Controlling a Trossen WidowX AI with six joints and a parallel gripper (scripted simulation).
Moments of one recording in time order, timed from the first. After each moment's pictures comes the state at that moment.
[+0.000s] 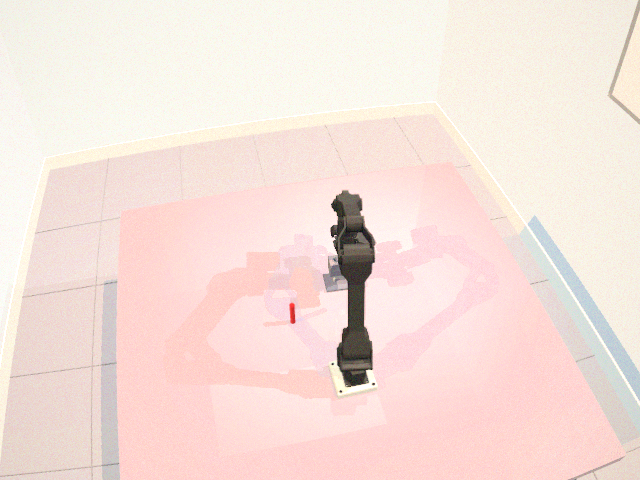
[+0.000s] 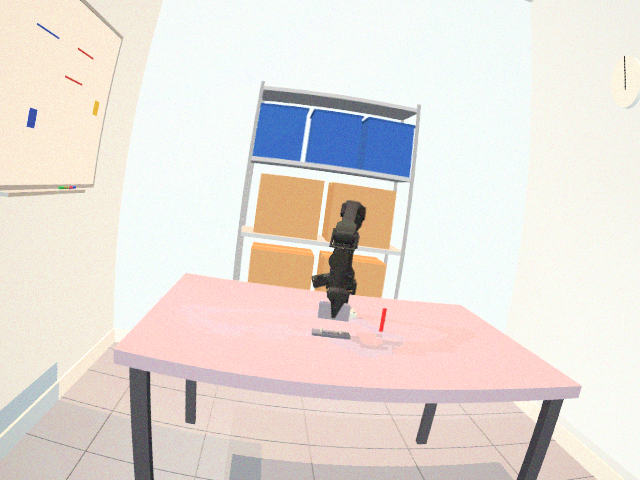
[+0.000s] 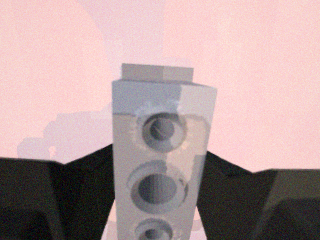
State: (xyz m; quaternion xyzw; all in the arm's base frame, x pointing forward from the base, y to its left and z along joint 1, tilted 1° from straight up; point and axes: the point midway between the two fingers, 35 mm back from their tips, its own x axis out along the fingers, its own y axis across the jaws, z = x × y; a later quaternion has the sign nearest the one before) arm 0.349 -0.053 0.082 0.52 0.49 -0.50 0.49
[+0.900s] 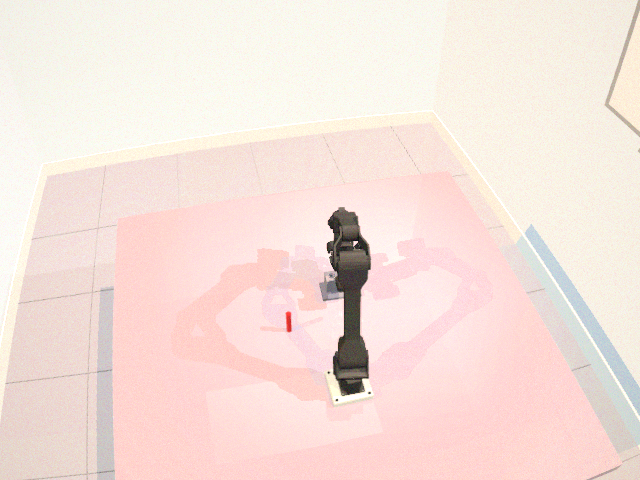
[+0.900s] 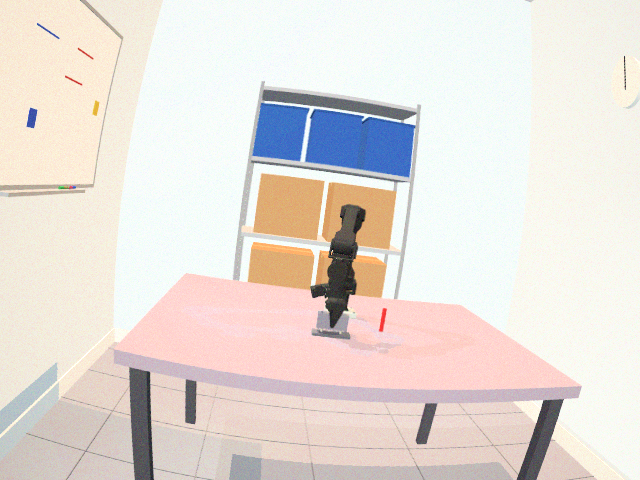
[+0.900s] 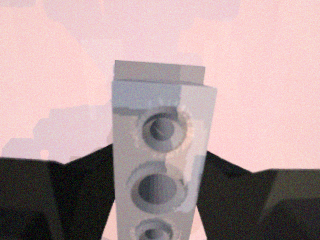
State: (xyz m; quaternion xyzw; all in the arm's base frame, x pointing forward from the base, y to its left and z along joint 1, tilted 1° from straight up) arm 0.350 -0.052 0.050 0.52 0.49 -0.49 0.50
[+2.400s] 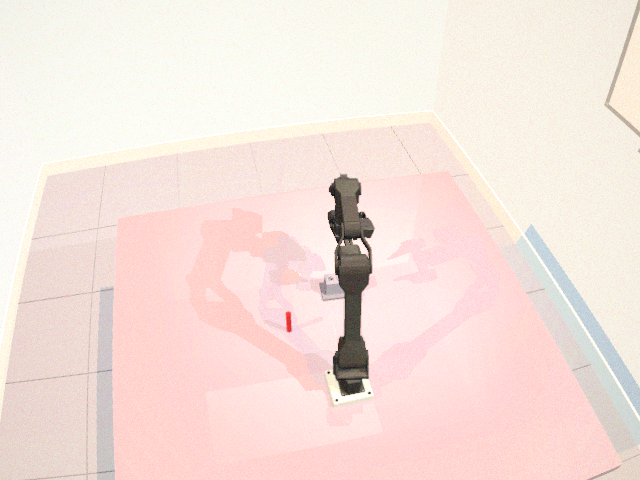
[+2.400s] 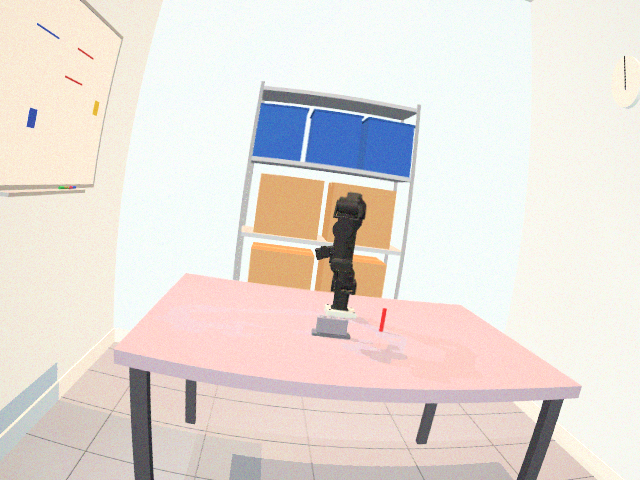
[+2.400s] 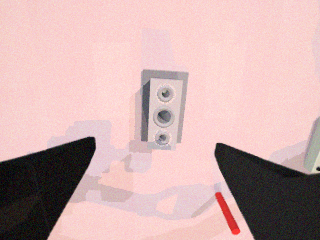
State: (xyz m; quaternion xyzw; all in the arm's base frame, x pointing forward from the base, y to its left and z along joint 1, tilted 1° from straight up) arm 0.354 -0.056 0.165 0.52 0.48 -0.49 0.50
